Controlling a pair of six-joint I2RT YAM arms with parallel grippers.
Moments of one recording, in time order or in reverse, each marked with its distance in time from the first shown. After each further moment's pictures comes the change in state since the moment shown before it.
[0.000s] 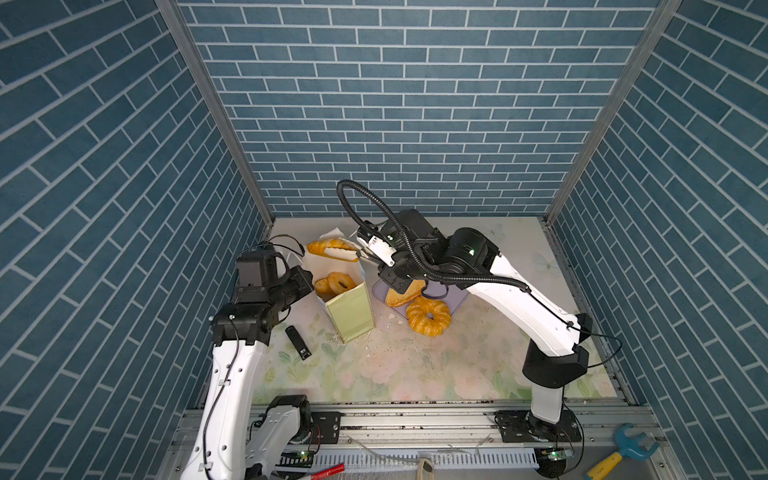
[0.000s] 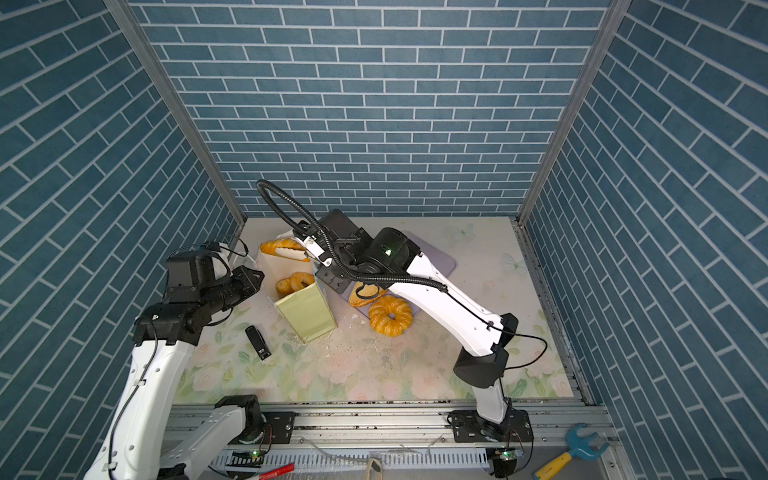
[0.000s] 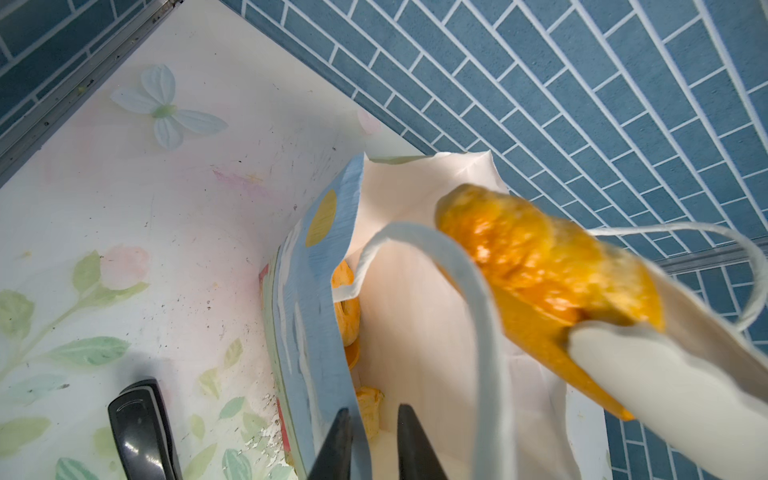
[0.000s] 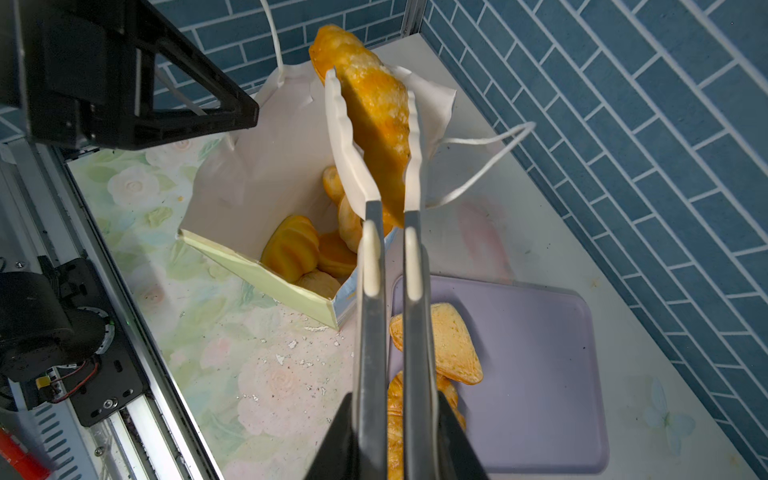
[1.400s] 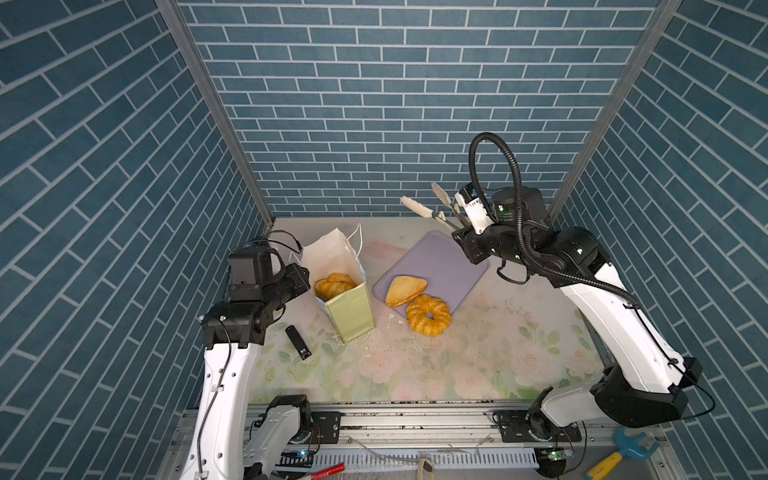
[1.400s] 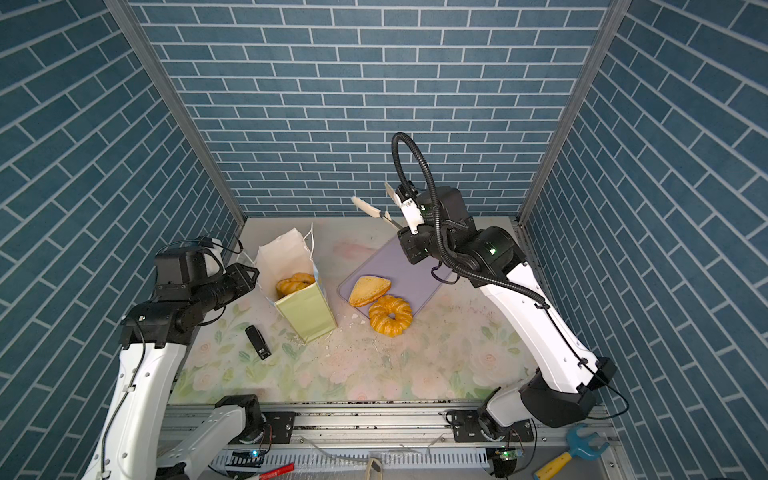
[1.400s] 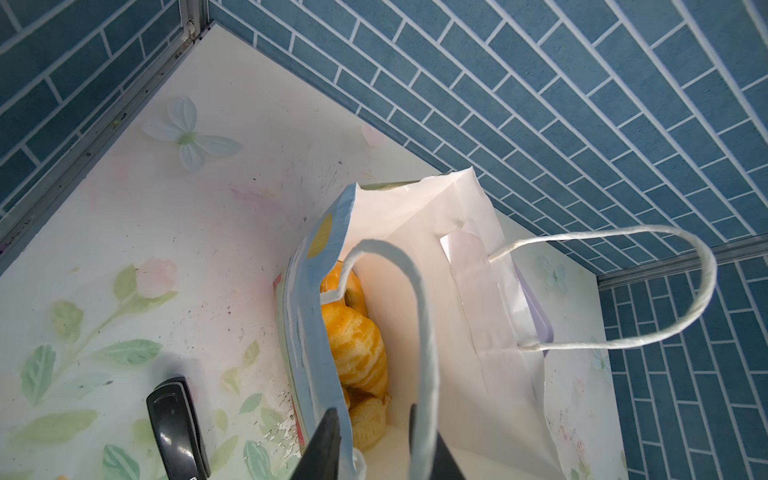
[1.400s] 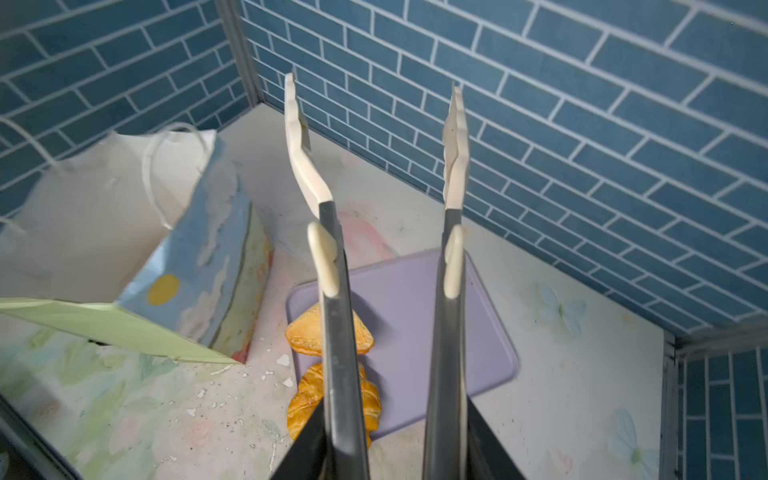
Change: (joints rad) left arm 0.000 0.004 0.104 -0.095 -0.034 0.044; right arm -0.417 -0.484 -0.519 0.211 -0.061 0.070
